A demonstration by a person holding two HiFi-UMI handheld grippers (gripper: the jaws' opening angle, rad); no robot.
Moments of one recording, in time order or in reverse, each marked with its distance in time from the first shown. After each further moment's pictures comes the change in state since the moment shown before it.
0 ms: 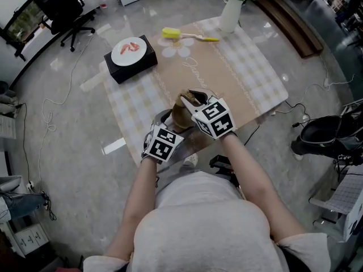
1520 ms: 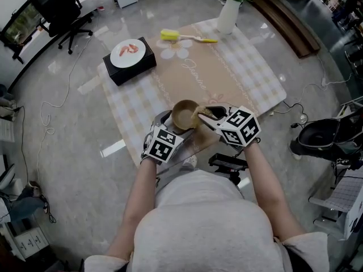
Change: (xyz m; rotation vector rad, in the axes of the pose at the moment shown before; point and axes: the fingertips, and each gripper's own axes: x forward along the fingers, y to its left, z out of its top) left arm 0.002 0.001 -0.001 0.012 -0.007 -0.020; right arm -0.064 0.012 -0.041 0.059 0.157 0.192
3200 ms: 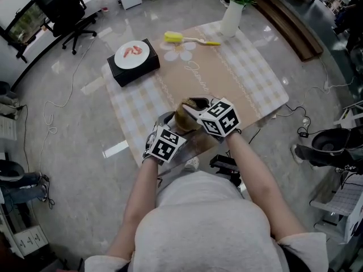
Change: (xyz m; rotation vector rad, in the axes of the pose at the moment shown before) left arm -0.002 -0.003 0.003 0.018 0.023 -0.011; right arm 0.060 -0.007 0.038 -0.012 -0.099 -0.017
